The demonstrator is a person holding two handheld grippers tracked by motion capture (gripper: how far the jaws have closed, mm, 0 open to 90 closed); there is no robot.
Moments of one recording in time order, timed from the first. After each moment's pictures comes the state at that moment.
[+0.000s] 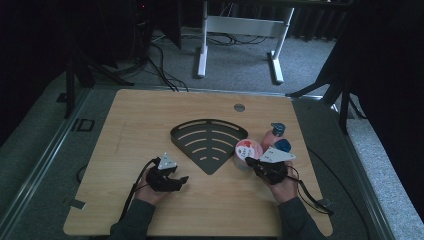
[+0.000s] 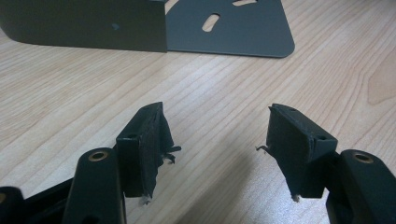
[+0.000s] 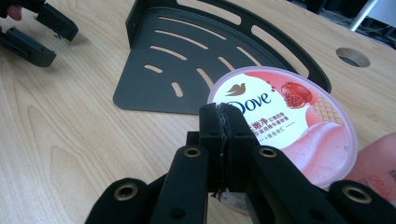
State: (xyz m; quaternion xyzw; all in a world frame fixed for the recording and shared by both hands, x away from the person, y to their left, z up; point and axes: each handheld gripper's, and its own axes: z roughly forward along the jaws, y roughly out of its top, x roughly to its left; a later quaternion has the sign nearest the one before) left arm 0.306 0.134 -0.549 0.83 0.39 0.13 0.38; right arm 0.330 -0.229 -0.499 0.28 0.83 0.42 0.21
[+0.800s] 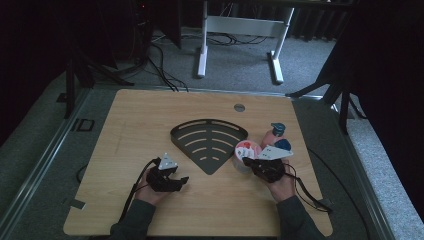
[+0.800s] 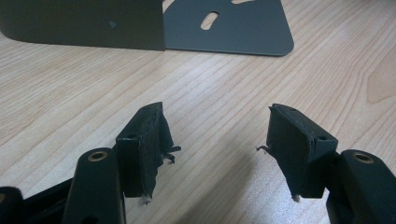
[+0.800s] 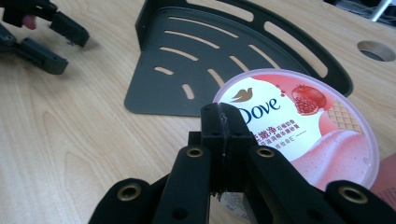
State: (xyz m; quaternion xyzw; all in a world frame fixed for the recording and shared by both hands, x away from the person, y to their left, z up) left arm 0.306 0.134 -0.550 0.83 0.39 0.12 0.37; right arm 0.334 -0.224 -0.499 0.29 0.84 0.43 0.17
